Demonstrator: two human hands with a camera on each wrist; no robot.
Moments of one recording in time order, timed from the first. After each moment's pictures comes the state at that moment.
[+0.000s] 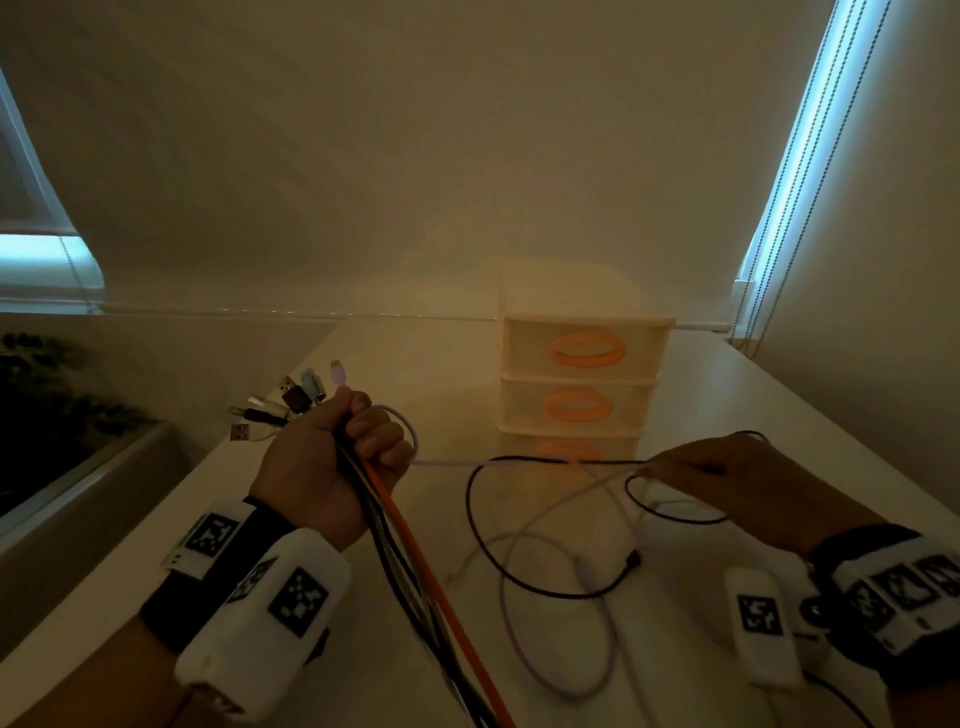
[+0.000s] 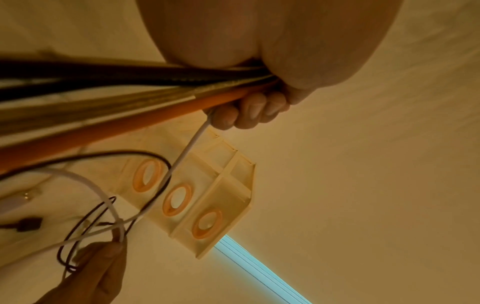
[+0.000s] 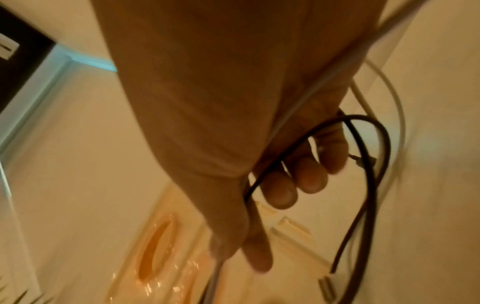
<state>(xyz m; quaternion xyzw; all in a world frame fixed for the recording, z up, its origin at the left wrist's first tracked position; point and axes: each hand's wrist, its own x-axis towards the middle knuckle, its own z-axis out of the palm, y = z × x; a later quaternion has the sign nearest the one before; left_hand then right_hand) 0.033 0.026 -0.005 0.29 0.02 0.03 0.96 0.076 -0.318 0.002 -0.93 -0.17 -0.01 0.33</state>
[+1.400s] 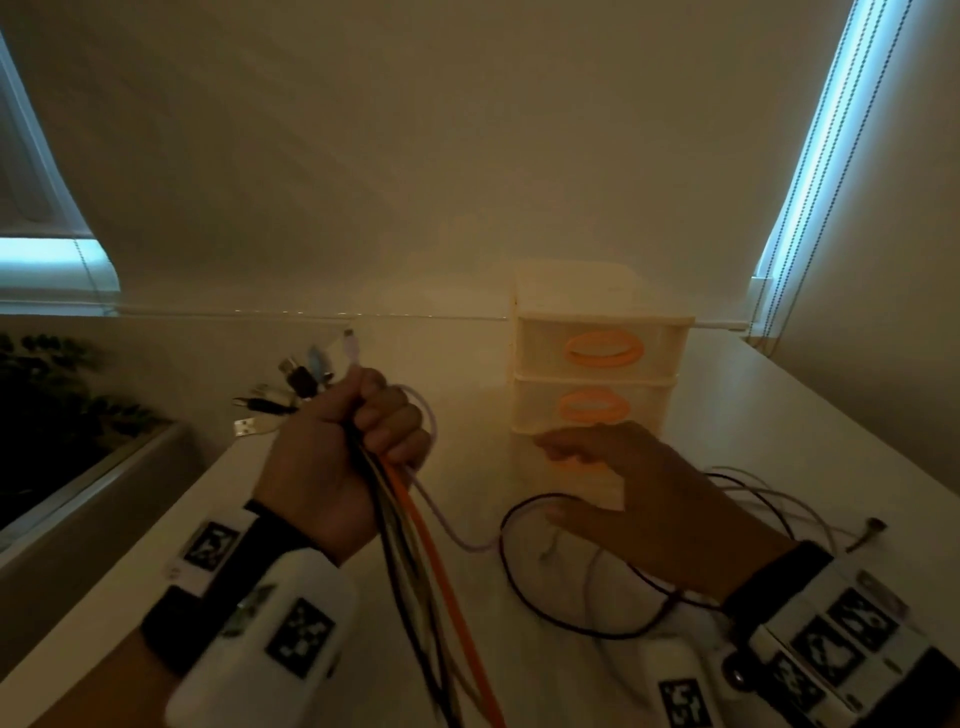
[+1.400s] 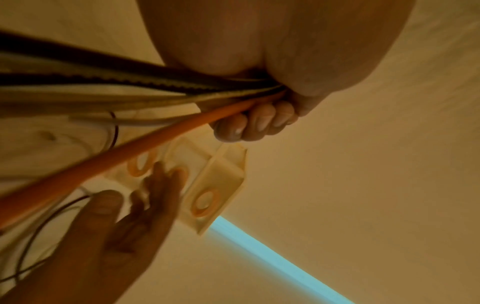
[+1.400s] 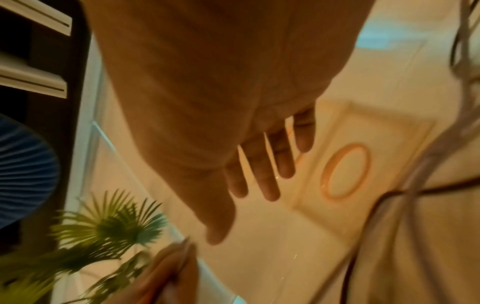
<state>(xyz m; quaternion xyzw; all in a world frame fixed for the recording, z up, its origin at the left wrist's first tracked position) 0.023 0.023 0.007 0.29 -0.10 0.01 0.95 0.047 -0.237 -0.006 -0.89 -0.33 -0.09 0.30</state>
